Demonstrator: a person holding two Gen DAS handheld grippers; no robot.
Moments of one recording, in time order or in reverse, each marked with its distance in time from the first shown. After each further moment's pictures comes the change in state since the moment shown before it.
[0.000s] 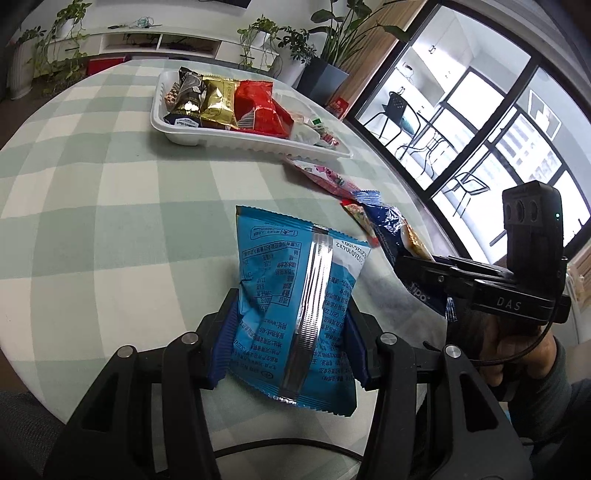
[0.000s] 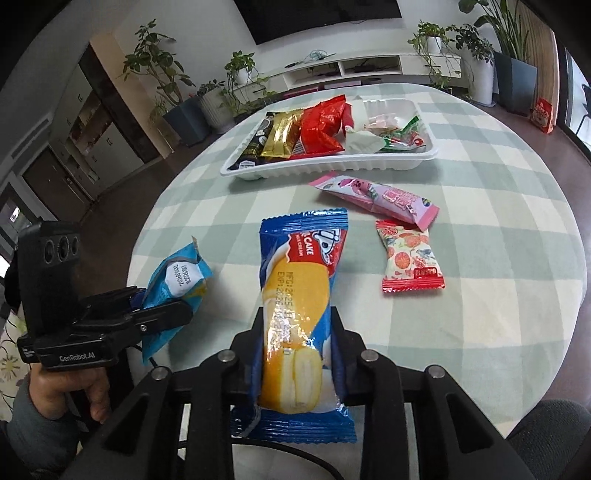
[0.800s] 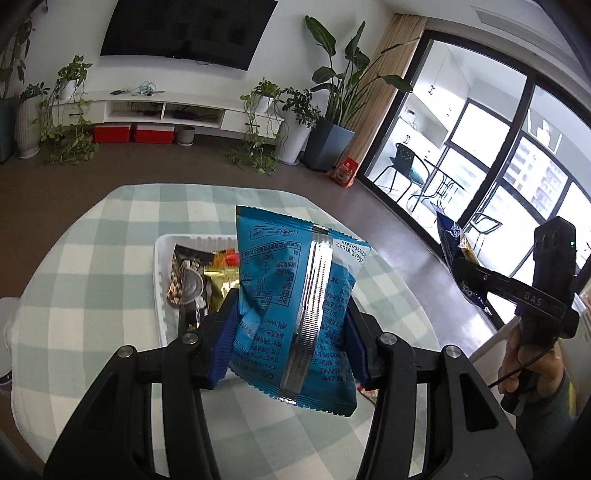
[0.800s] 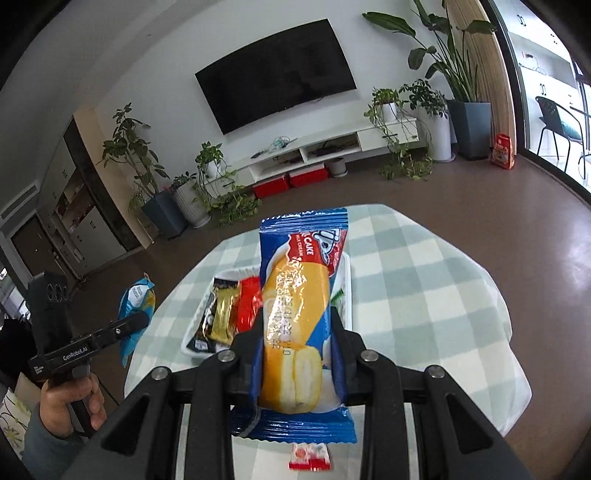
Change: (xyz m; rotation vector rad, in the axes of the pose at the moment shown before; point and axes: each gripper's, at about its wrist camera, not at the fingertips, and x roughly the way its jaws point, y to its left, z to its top) left arm -0.013 -0.009 0.202 0.064 -0.226 0.082; right arm -0.065 -0.060 0.158 0.056 -0.329 -0.068
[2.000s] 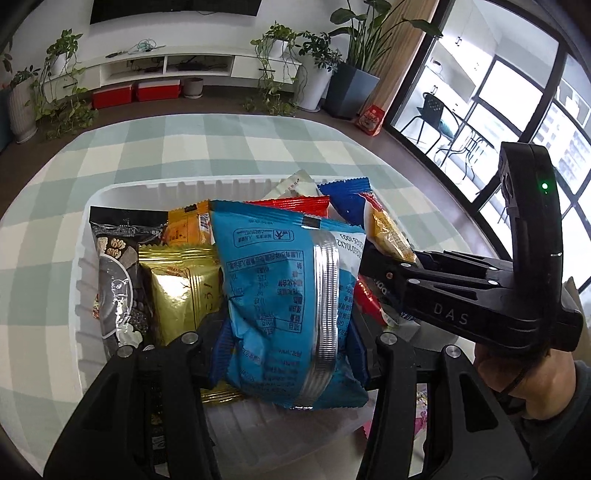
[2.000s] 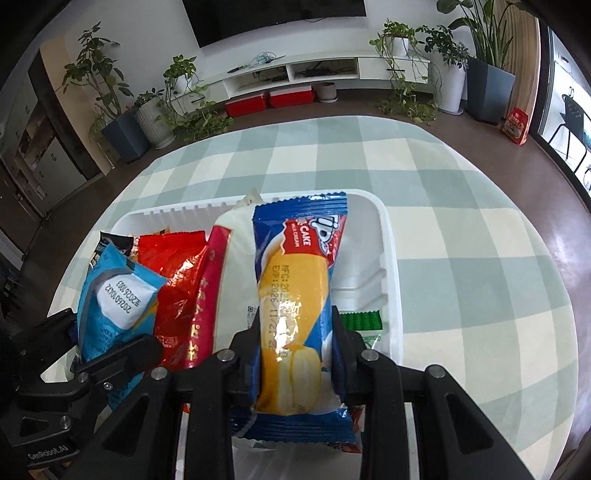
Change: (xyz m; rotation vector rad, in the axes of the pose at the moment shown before) left arm 0.183 0.028 -0.016 0.011 0.209 0.087; right arm 0.215 -0.018 -0.017 -0.089 0.328 -0.143
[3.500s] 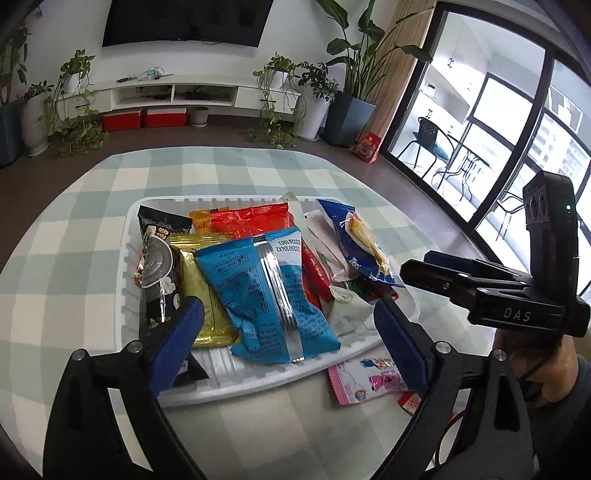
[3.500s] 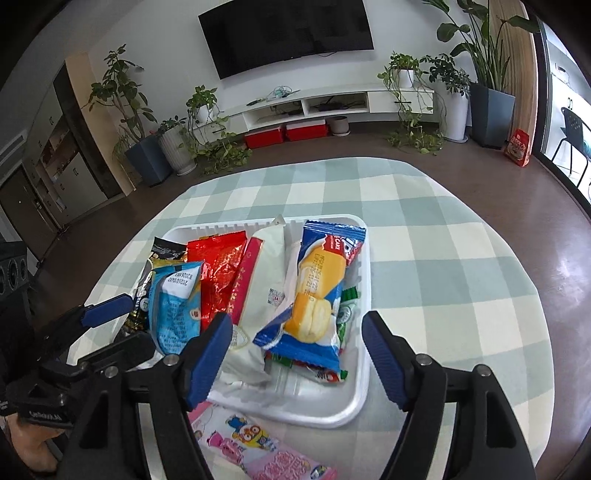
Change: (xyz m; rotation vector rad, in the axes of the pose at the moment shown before) left arm -0.076 -0.018 -0.037 0.007 -0.130 0.009; right arm -0.087 -0.010 -0.036 -0.004 -0.138 0.082
